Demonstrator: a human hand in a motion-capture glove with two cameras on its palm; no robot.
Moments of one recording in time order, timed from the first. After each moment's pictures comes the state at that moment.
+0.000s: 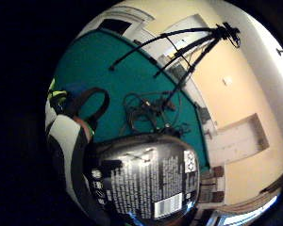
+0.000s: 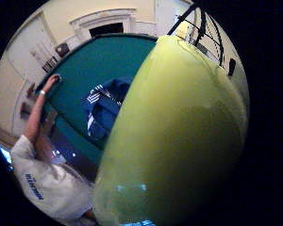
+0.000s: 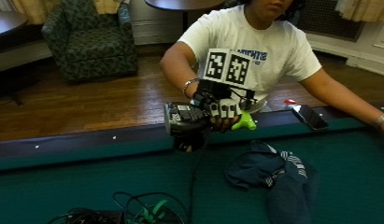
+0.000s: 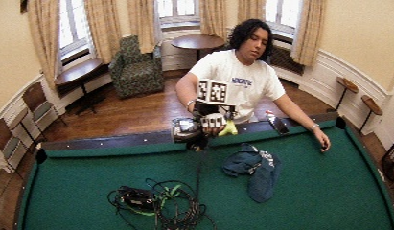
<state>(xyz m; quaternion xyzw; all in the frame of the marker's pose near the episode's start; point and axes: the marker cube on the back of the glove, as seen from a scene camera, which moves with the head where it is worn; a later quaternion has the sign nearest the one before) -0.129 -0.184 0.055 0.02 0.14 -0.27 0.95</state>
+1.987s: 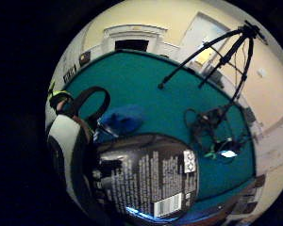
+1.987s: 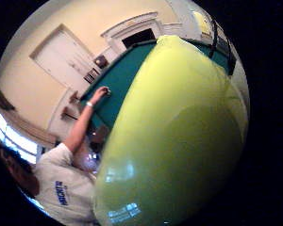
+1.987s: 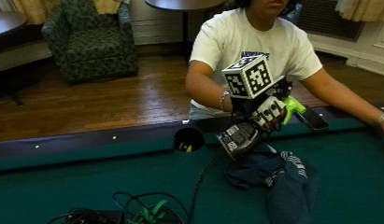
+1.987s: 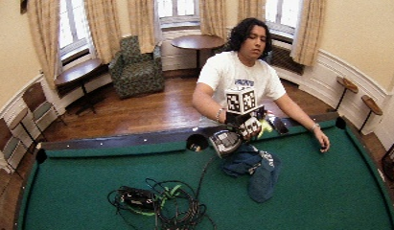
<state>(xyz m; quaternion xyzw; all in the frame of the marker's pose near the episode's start) -0.242 -0.176 0.073 0.02 -0.19 -0.23 0.95</state>
